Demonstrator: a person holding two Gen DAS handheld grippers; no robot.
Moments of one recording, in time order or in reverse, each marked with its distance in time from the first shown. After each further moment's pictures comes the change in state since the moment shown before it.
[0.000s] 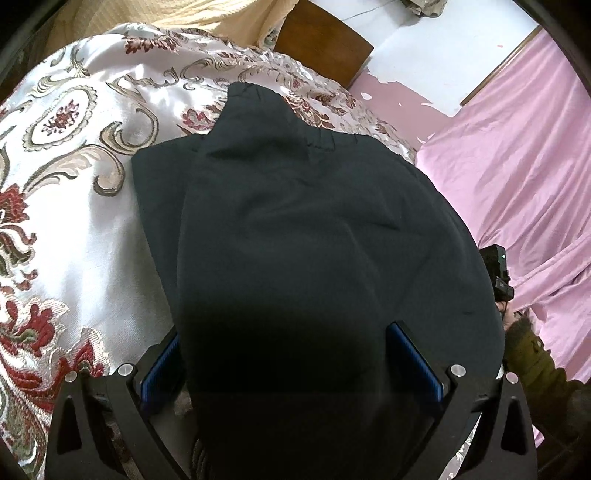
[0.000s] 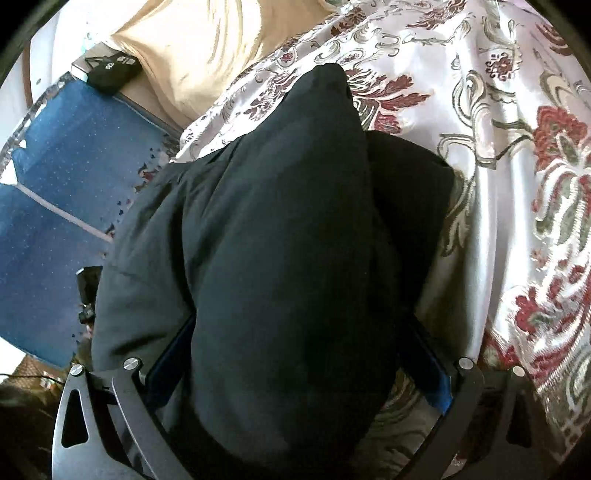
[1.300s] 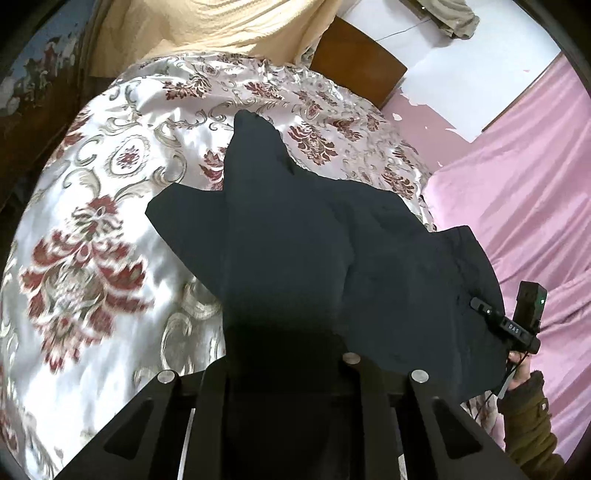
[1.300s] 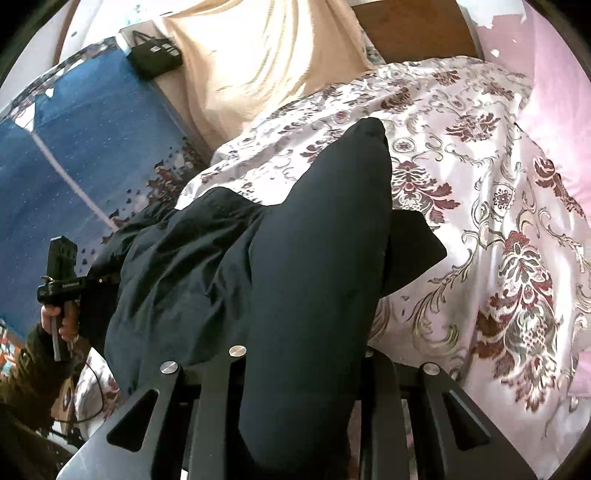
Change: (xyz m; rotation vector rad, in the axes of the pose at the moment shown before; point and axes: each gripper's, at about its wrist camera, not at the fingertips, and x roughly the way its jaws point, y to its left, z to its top) left arm -0.135 -0.104 -0.023 -0.140 -0.035 0.149; right arm -0.122 0.159 -0.033 -0.191 -0.137 -0.154
